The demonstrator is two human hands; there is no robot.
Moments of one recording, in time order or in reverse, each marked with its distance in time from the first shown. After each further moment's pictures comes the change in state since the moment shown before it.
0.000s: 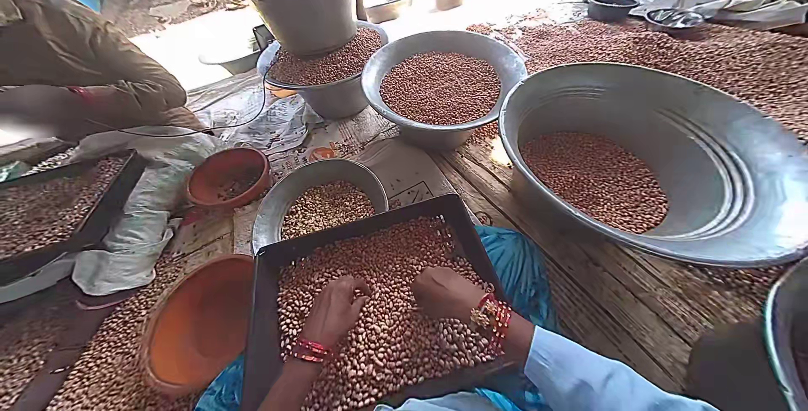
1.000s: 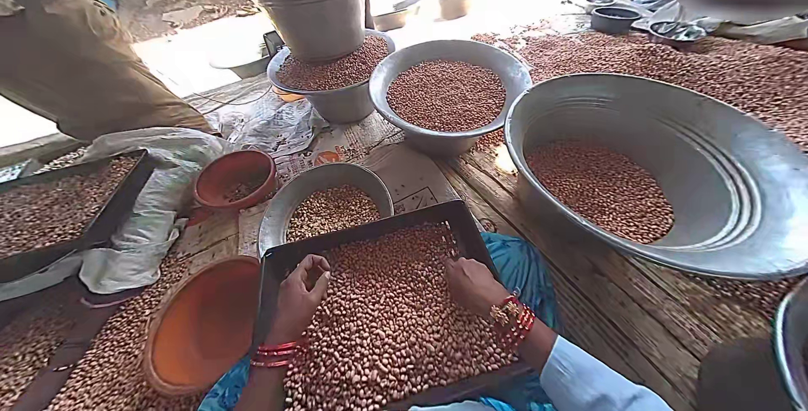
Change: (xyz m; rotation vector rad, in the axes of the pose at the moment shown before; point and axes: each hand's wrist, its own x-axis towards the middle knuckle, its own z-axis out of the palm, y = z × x) left_hand -0.012 -0.041 -0.024 -0.554 0.518 -0.063; right_hand -0.019 0.011 -0.012 0.087 0.070 0.434
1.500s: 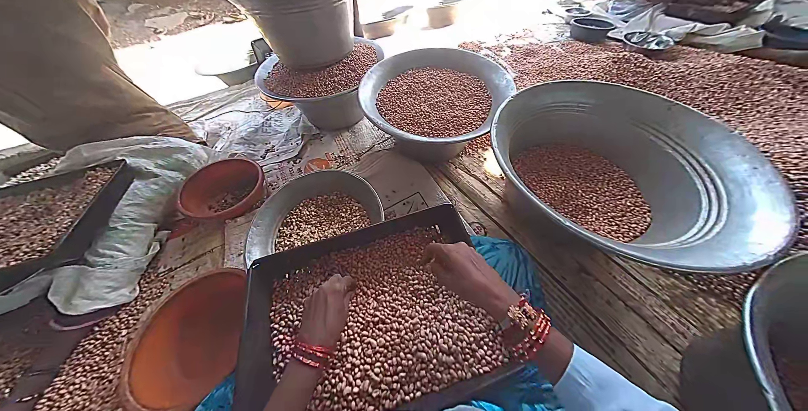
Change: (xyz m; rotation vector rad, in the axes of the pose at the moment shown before) left_hand 0.001 0.025 0.049 0.689 -0.357 -0.002; right_hand -0.010 0.022 -0.017 0.280 0.346 -0.311
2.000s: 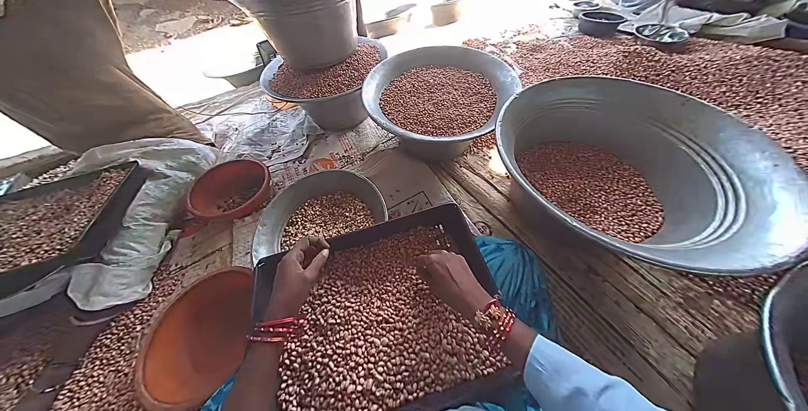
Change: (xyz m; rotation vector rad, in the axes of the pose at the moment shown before) left_hand 0.017 -0.035 -0.050 -0.839 0.385 0.070; right_hand 0.027 0.006 0.046 -0.164 0.027 -0.077
